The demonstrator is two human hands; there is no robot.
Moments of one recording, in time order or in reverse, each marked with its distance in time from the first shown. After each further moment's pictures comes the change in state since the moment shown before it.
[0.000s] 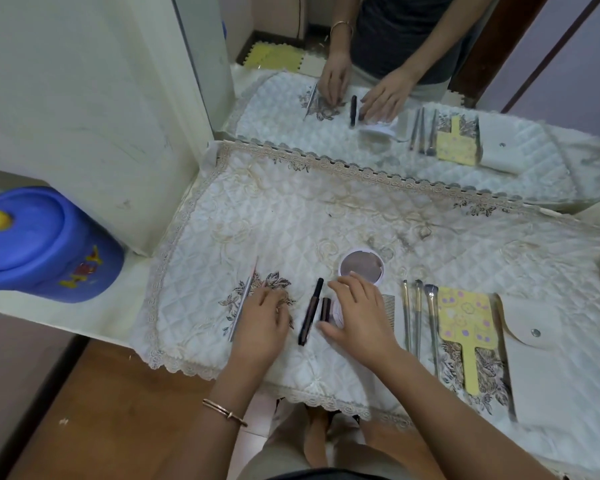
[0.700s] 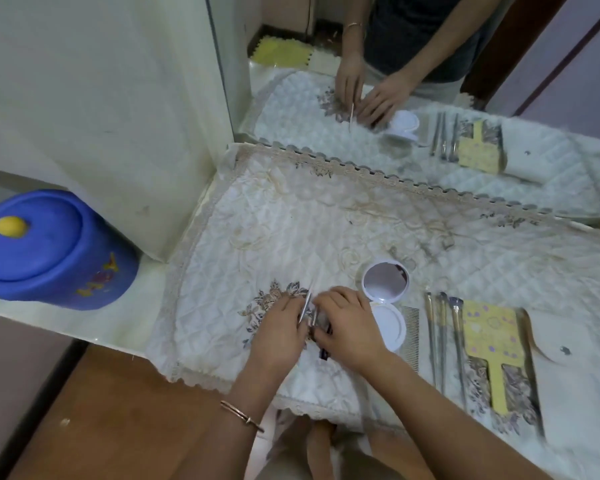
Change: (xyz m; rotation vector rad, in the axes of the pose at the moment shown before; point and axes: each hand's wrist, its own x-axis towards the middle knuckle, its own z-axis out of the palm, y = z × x) left_hand 0.016 -0.011 -0.008 -0.020 -0.155 0.031; right_hand 0.029 -0.035 0.030 -0.007 -0.020 -0.097
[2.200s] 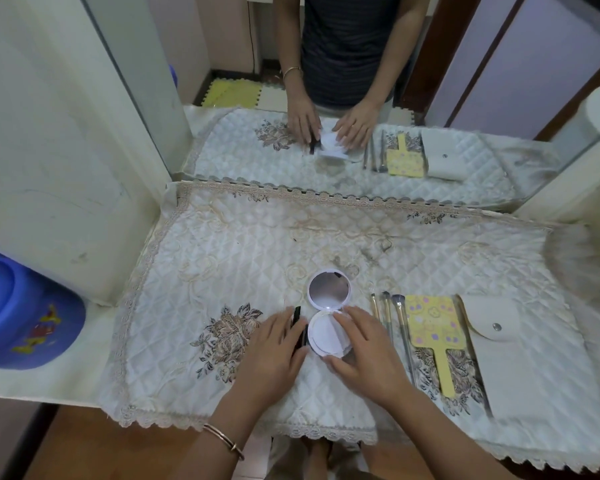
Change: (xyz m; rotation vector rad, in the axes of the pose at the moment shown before) left_hand -0.006 0.026 0.036 0.360 -0.085 0.379; right_hand -0.076 0.066 -0.035 0.000 0.153 0.163
